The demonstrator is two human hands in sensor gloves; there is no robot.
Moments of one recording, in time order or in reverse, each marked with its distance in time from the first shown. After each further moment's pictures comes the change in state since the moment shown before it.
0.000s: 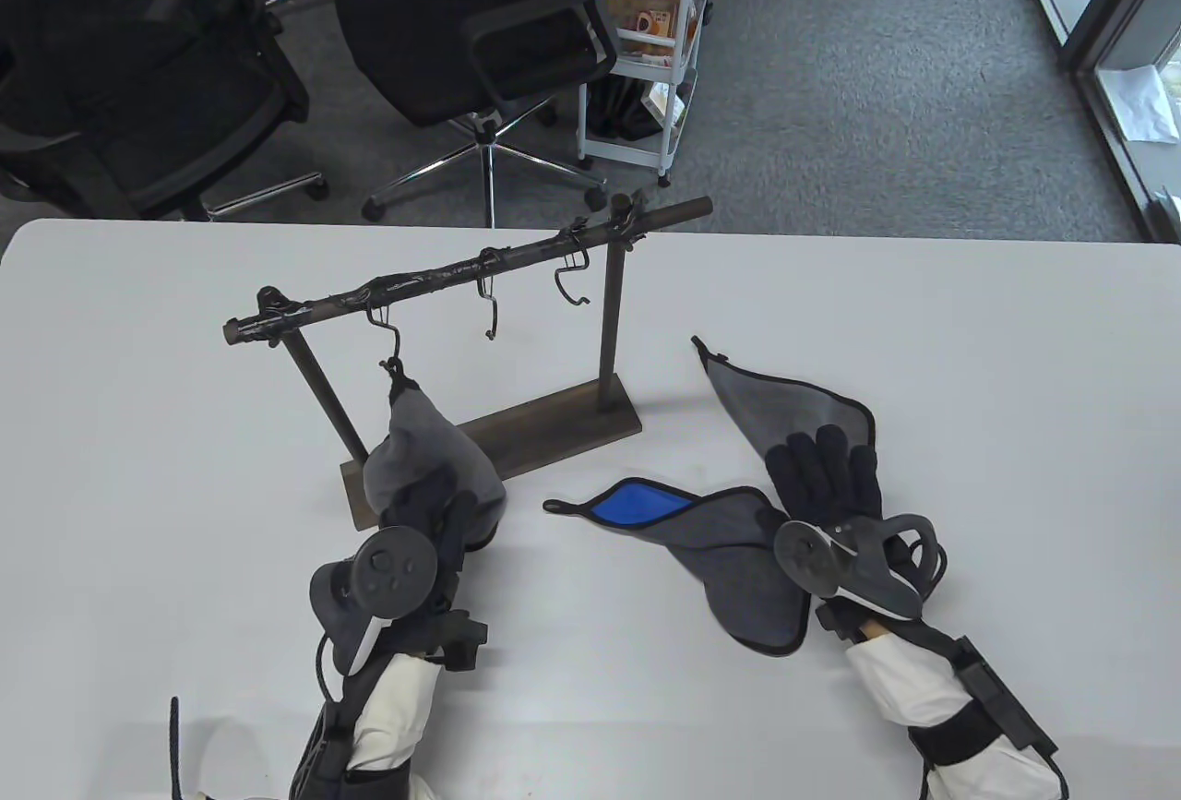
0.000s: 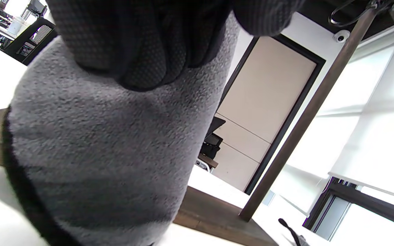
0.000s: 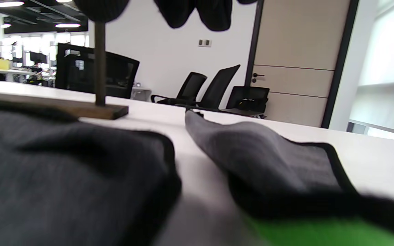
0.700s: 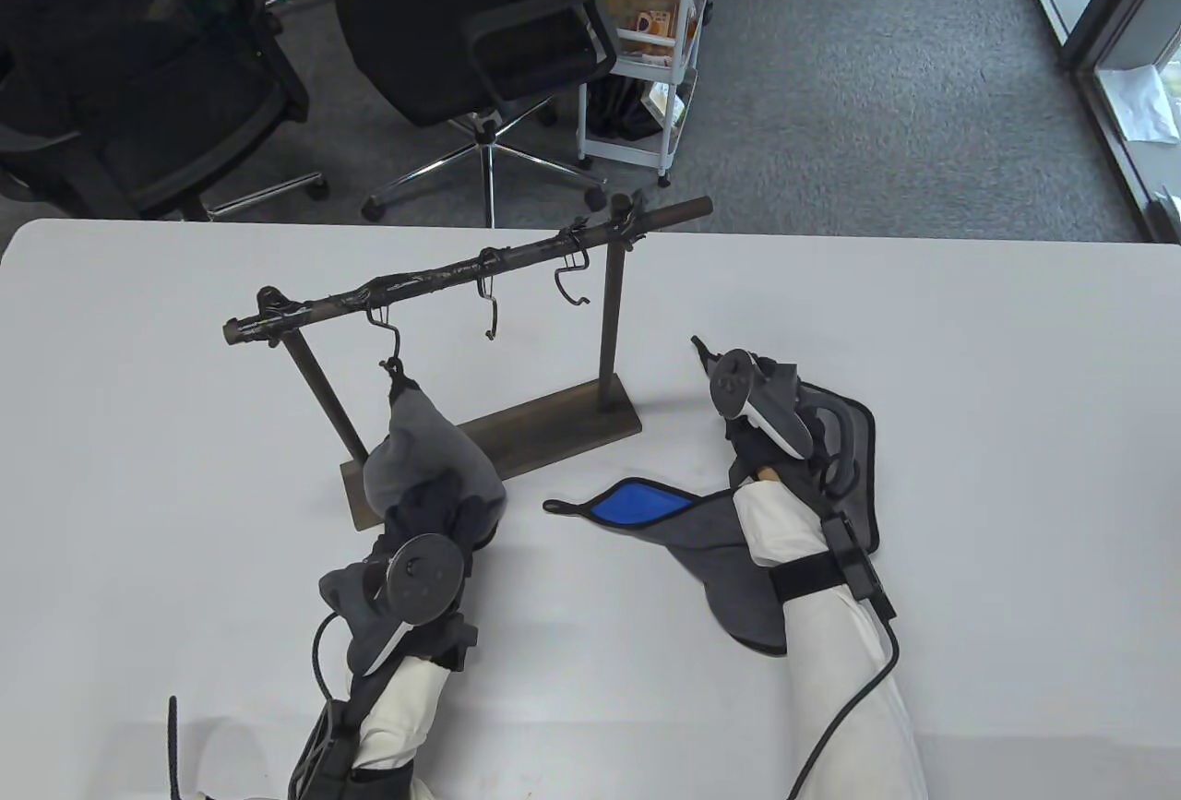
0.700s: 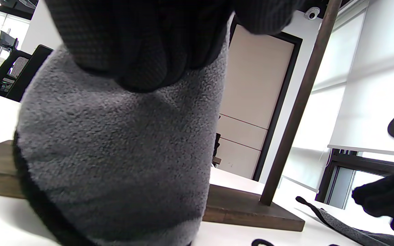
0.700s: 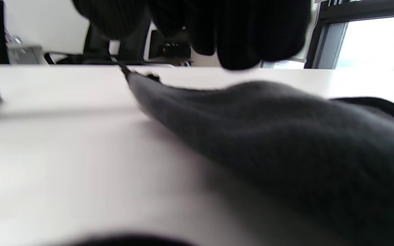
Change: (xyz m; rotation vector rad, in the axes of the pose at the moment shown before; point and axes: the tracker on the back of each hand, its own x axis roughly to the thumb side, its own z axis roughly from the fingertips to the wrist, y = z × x) left_hand 0.009 -0.006 0.002 0.021 -0.085 -0.178; right_hand 0.003 0.052 -0.133 0.279 0.417 -0.025
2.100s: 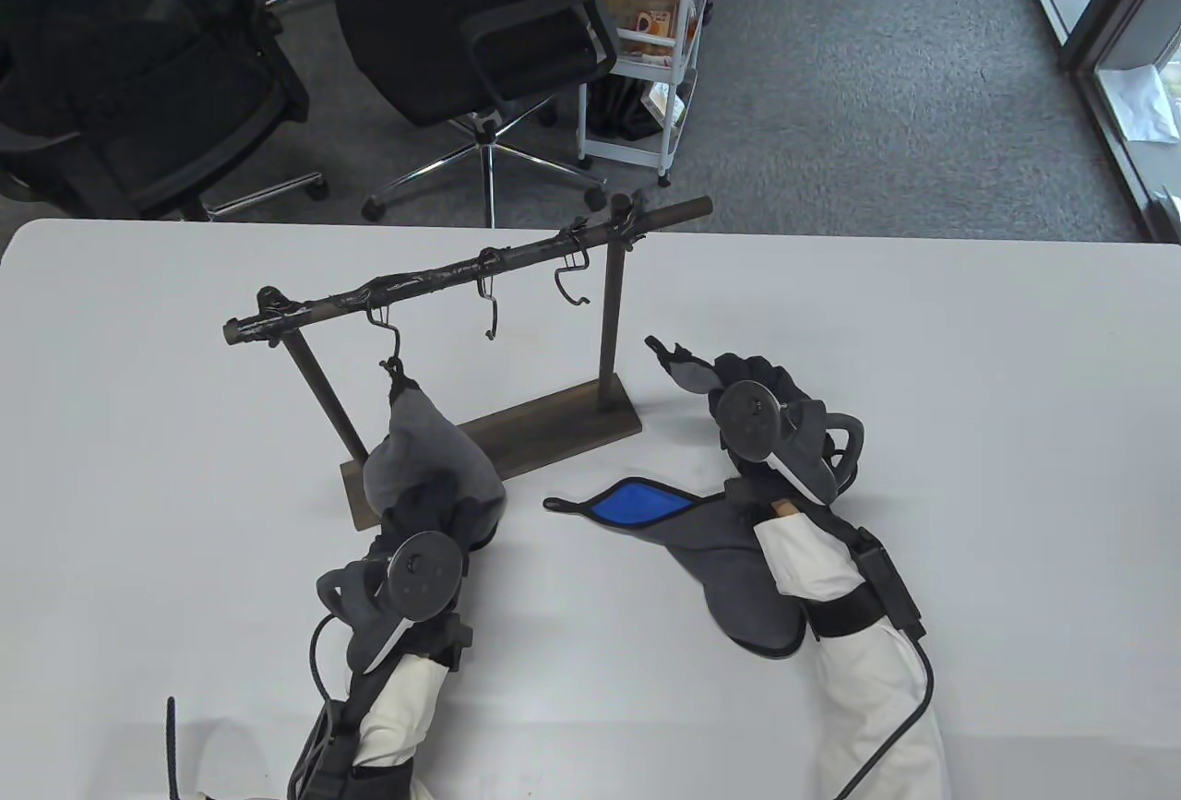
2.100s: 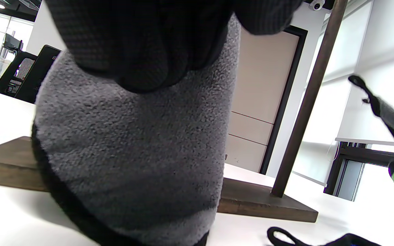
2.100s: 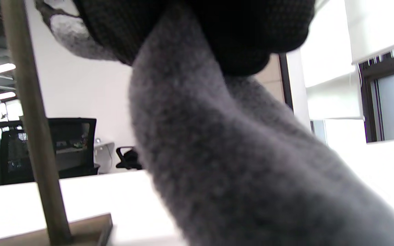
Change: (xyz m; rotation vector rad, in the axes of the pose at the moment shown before) left_hand -0.003 -0.003 -0.001 -0.019 0.015 -0.029; right_hand 0.002 -0.062 0.065 -0.419 -0.223 -0.240
